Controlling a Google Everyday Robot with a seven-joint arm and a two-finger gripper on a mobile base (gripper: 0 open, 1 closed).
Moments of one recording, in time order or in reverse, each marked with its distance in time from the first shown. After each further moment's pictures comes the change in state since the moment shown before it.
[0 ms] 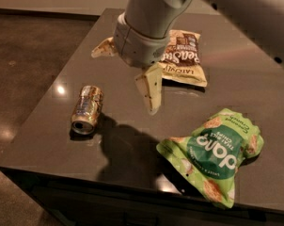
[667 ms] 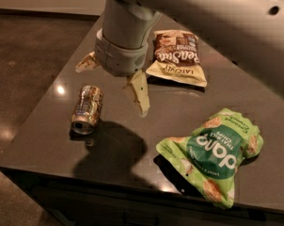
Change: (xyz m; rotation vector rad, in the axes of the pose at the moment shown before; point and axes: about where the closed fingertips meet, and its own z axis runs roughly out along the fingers) arm -0.014 -0.012 0.036 -0.075 0.008 -0.169
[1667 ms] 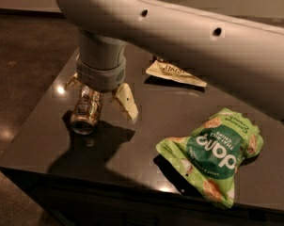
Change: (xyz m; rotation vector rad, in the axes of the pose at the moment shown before) arm -0.011 -0.015 0.049 -0.074 0.078 -0.149
